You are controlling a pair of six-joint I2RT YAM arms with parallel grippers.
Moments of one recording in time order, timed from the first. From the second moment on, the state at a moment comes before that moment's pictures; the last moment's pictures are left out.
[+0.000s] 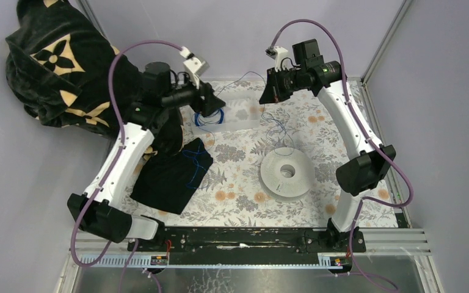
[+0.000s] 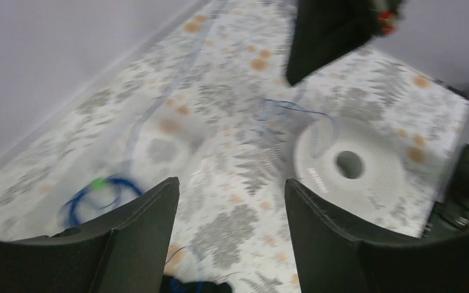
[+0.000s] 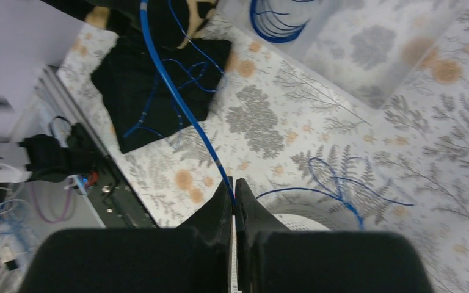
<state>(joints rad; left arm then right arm) -0.25 1.38 1.50 -0.42 0.65 0.12 0.36 1.85 2.07 -1.03 -0.58 -0.01</state>
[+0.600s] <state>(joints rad) -0.41 1.54 1.32 -0.05 0.81 -0.07 0.36 1.87 2.08 -0.83 -0.90 0.32</state>
